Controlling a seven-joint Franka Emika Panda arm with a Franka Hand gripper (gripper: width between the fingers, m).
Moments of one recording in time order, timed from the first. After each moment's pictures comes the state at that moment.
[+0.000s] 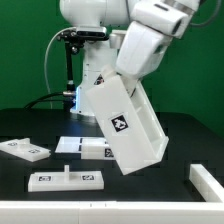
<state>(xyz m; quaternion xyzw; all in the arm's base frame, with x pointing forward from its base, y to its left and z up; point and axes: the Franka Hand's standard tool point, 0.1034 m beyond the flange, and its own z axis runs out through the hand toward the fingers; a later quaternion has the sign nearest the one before) 0.508 0.018 0.149 0.81 0.56 -0.14 0.09</state>
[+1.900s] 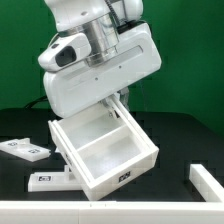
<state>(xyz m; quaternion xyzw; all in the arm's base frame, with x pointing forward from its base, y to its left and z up) 0.521 0.000 0.116 0.96 0.18 -0.03 -0.20</state>
